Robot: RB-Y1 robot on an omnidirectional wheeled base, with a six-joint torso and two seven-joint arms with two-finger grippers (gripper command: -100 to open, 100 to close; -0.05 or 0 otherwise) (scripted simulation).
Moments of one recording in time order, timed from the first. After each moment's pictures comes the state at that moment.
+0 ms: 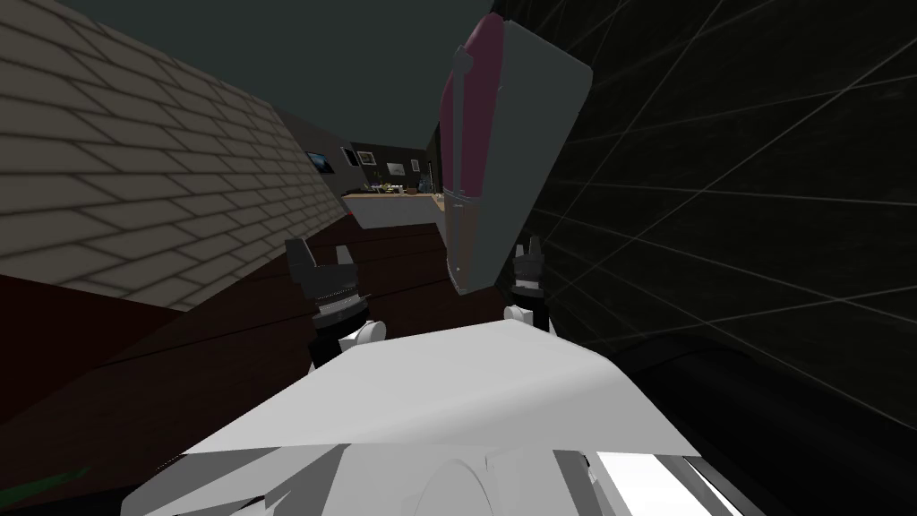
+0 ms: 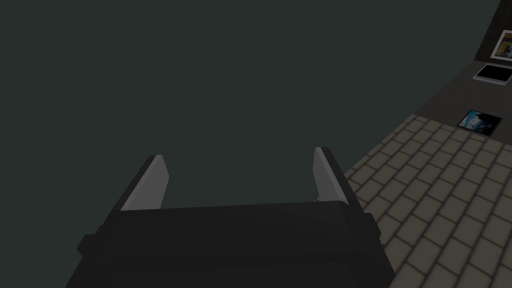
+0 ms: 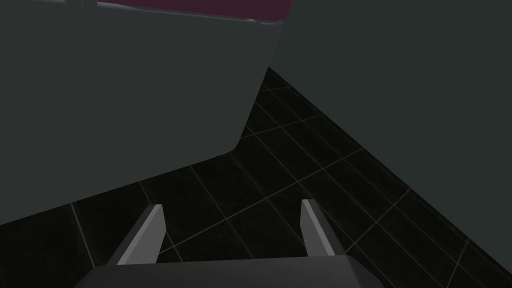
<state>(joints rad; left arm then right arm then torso) 0.46 -0.01 0.00 -2.27 0.12 -0.61 -0.14 0.52 0.03 -0.04 -2.28 -0.10 -0.47 0.13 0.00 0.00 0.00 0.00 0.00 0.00</state>
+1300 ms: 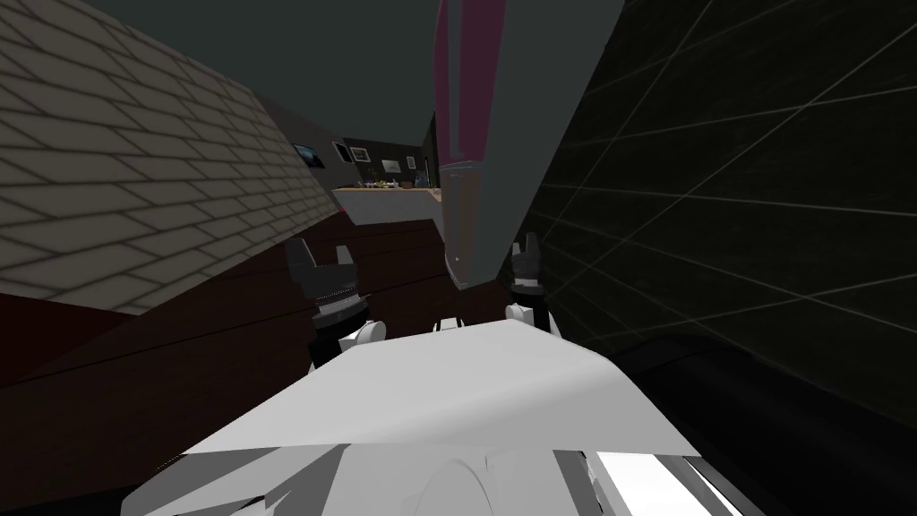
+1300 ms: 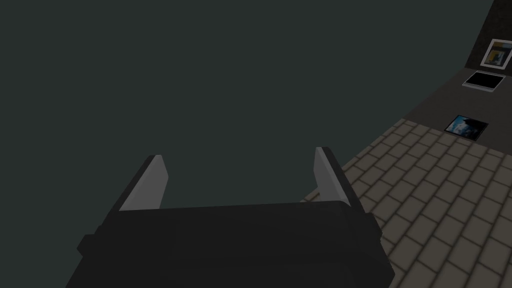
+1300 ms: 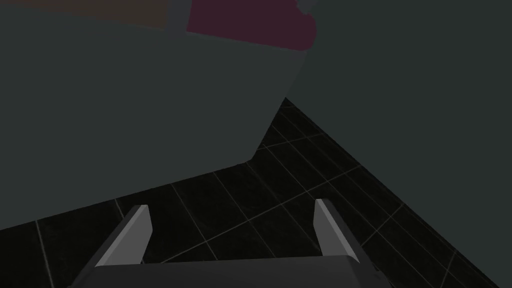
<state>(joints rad) 0.46 -0.01 0.00 -2.27 0.12 -0.61 -0.14 0.49 -0.05 -0.04 -2.28 -0.06 -0.47 0.13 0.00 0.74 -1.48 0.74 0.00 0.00</state>
